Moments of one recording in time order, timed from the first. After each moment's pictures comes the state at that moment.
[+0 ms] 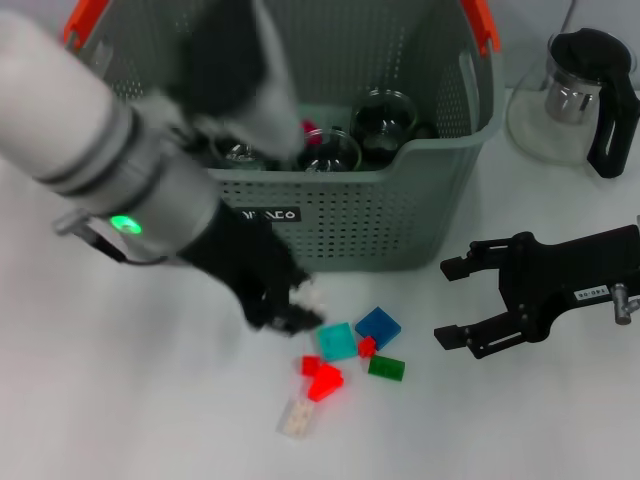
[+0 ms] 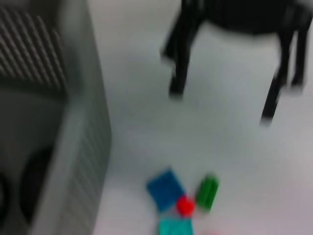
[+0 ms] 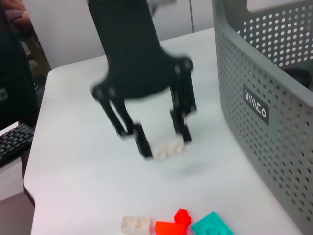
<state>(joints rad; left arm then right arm) -0.61 -2.17 1.34 1.54 2.48 1.77 -2.18 0.61 2.03 -1.01 -0.82 -2.10 -1.60 1.53</state>
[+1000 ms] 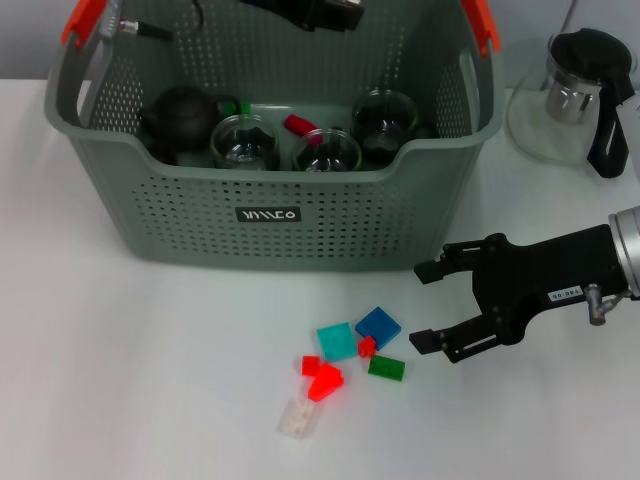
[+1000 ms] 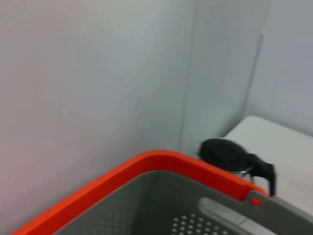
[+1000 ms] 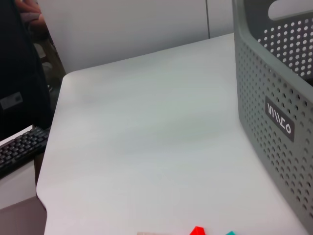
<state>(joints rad) -0.90 -2.07 0.96 1.13 2.33 1.29 -2.25 0.64 2.06 -1.02 -0.81 -2.10 -1.60 1.53</state>
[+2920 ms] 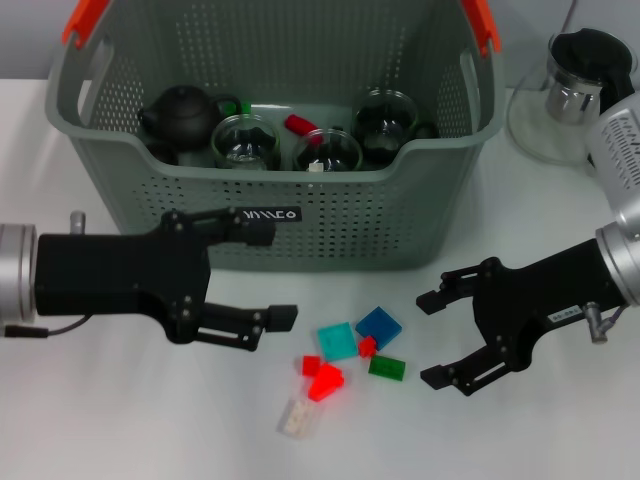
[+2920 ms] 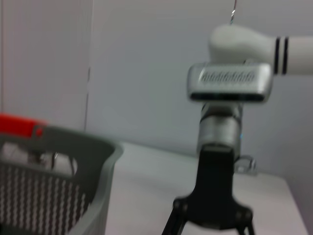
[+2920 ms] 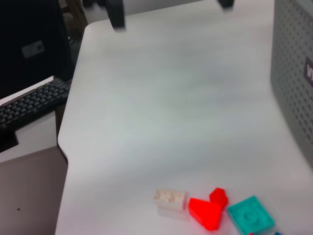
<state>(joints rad) -0.34 -2.18 0.80 1.17 1.92 1.85 -1.53 0.69 2.06 -1.04 -0.82 -2.23 -1.64 1.52</state>
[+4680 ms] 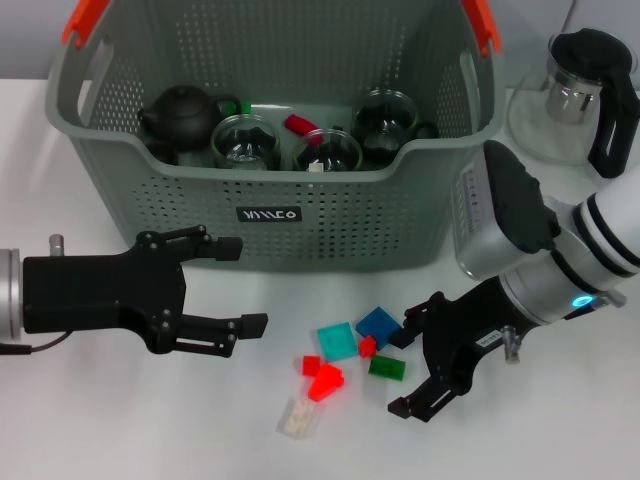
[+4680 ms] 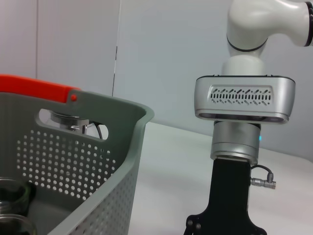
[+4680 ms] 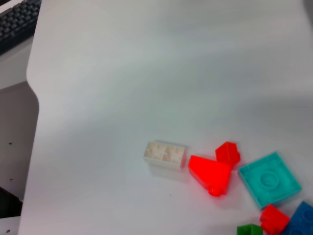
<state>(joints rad) -0.34 -2.17 0.71 1.07 2.02 1.81 -1.43 0.81 2.11 -1.33 -0.68 -2.30 -1.40 1.71</state>
